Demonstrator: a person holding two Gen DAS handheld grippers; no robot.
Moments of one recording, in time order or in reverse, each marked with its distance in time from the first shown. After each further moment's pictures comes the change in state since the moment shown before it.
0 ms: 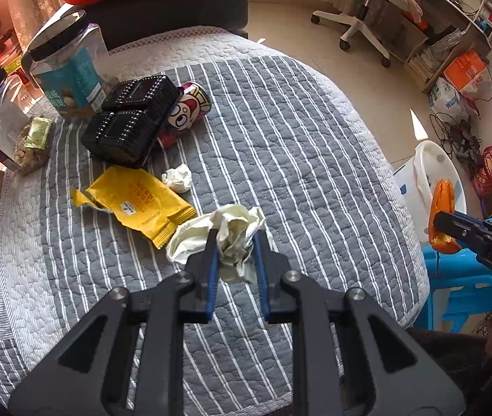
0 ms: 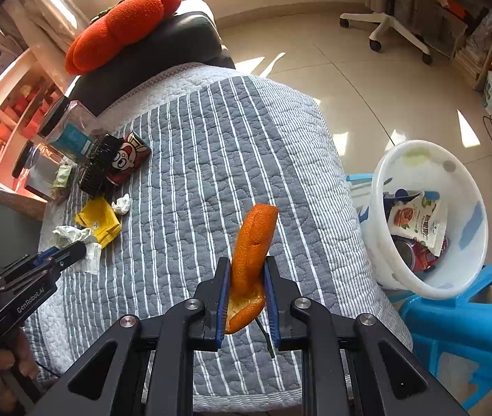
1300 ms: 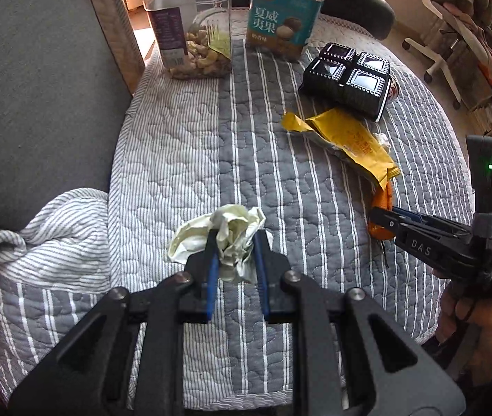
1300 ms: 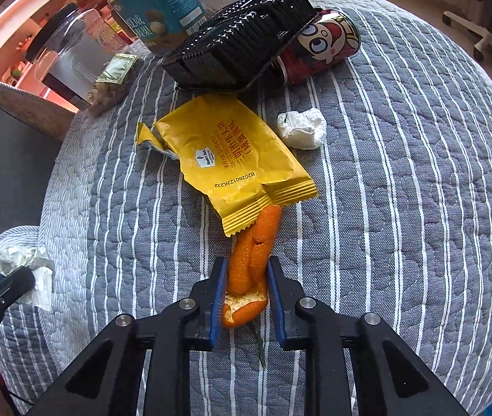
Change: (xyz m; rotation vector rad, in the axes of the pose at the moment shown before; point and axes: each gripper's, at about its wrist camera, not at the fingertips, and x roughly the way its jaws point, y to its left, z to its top) left arm -0.034 0.207 -0.088 -0.280 0.046 0.145; right arm 0.161 0.233 -0.036 -0.260 0.184 0.081
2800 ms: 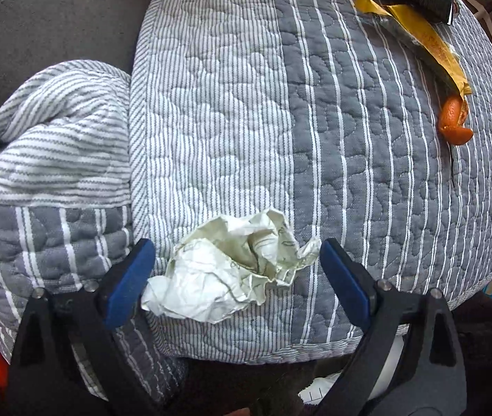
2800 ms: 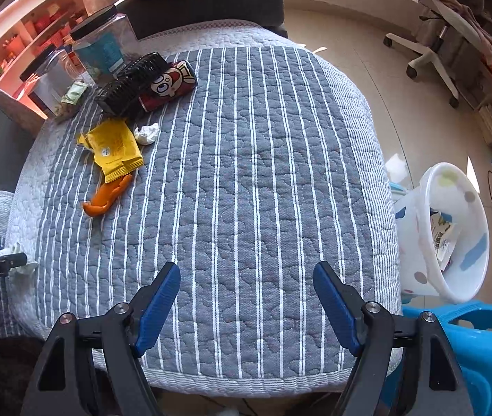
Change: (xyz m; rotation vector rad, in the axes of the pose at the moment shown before) left arm 0.055 0.034 -0.047 0.011 0.339 0.171; right arm -0.126 -0.115 -0.061 -0.020 -0.059 -0.201
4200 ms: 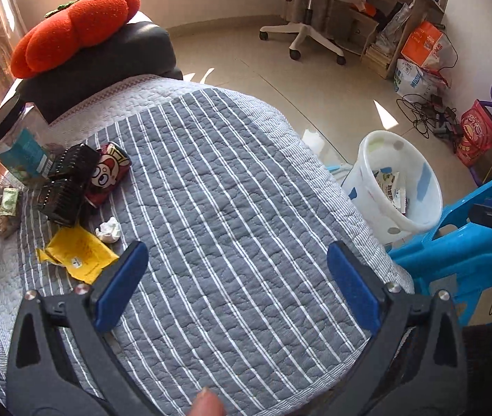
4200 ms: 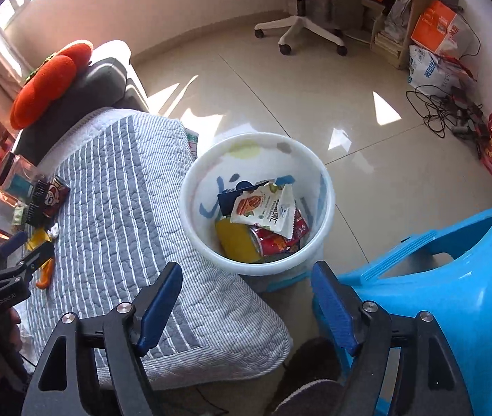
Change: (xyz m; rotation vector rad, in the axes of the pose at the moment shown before) left arm -0.145 -0.309 0.015 0.447 -0.559 -0.257; right arm -0.080 -0.235 -0.070 0.415 -0.130 -0.045
